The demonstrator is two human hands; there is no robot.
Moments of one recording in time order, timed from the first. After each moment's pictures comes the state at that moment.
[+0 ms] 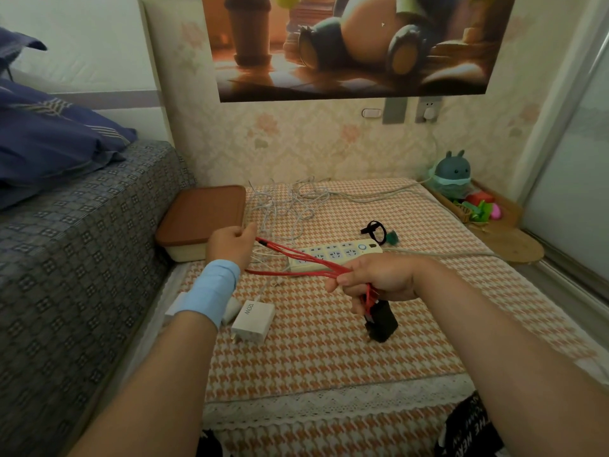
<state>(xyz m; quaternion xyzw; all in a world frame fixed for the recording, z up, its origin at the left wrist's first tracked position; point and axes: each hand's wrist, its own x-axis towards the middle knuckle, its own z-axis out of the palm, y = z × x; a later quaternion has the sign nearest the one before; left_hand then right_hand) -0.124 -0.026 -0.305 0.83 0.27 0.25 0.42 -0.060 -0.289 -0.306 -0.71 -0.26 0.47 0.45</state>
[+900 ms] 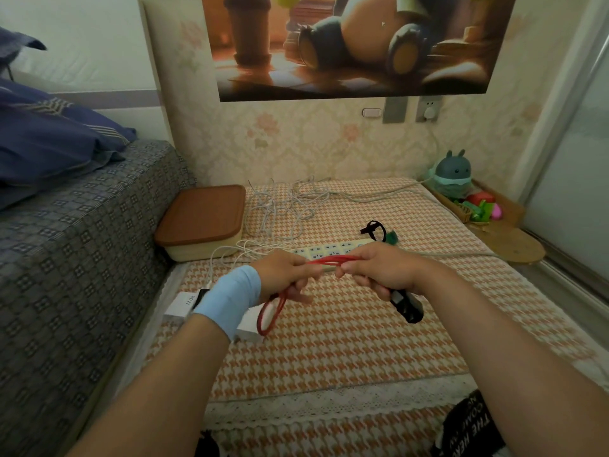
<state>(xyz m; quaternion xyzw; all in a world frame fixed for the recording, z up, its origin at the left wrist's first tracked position) -0.132 -0.081 -0.311 0.79 0.04 -0.15 0.60 -0.063 -0.298 -0.297 -0.82 -0.28 0.29 0.42</state>
